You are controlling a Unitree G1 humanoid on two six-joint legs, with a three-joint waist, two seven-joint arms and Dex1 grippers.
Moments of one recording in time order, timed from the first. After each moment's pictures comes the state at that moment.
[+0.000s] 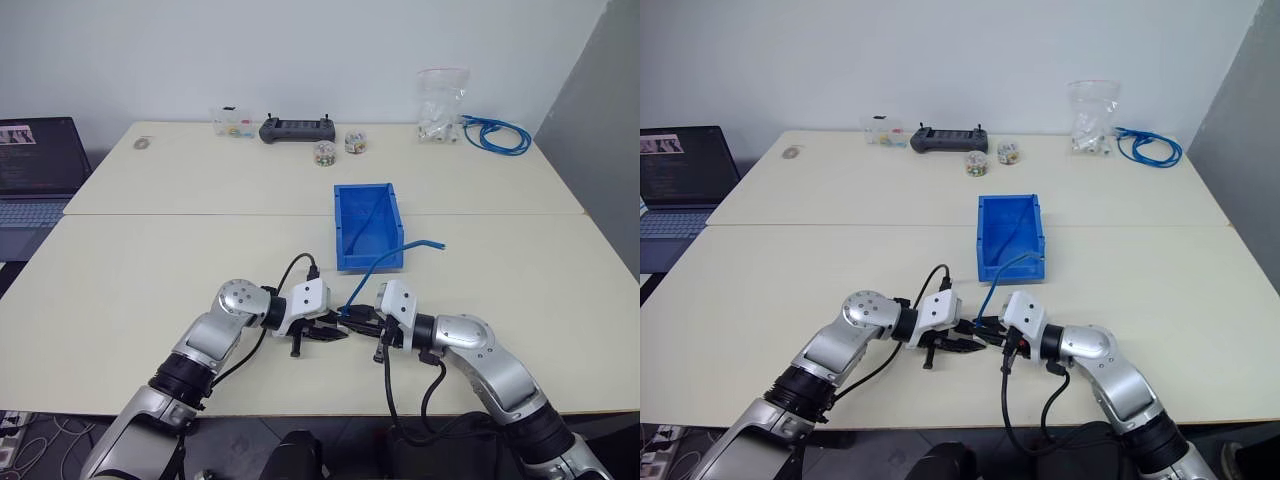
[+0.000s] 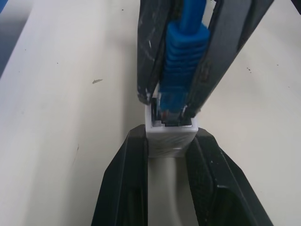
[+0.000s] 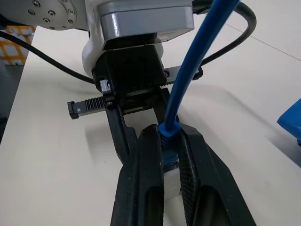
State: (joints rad) left arm -0.47 0.52 -0.38 0.20 -0.08 0.13 -1.23; right arm -0.23 -0.39 0.38 -0.21 0.19 0.28 0.79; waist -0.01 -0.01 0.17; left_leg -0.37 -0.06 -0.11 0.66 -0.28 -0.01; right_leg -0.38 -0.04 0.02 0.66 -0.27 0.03
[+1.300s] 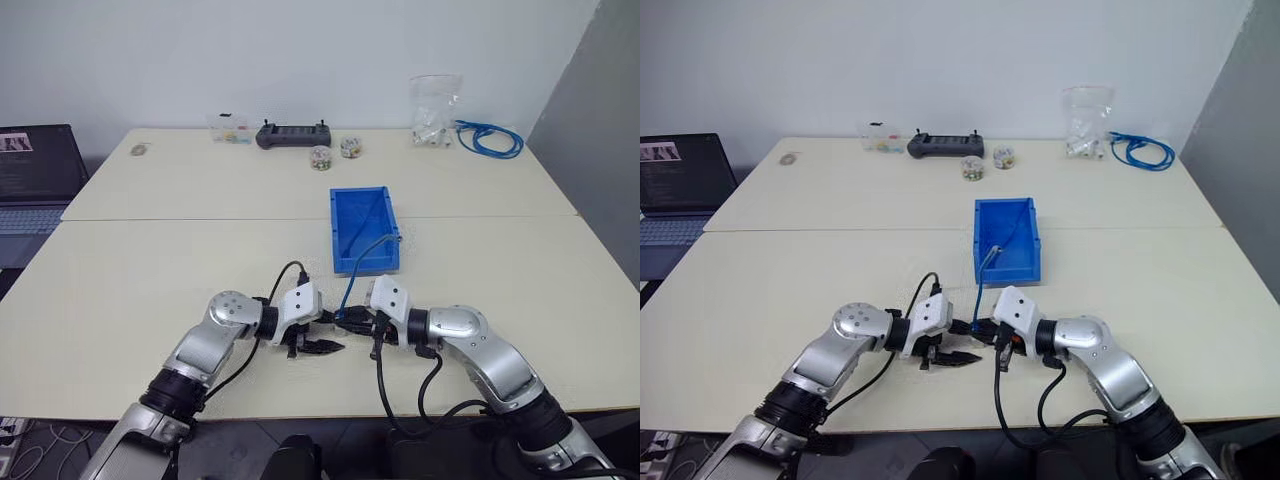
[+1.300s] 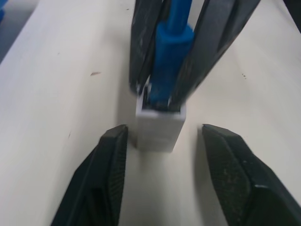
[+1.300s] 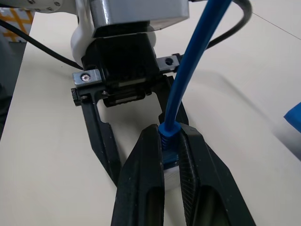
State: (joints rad) left arm -0.36 0.55 -0.31 0.12 -0.13 0.21 -1.19; right arm -0.29 -0.40 0.39 -0.24 0.18 0.44 0.80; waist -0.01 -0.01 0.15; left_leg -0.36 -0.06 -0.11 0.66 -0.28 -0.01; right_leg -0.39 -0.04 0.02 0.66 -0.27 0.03
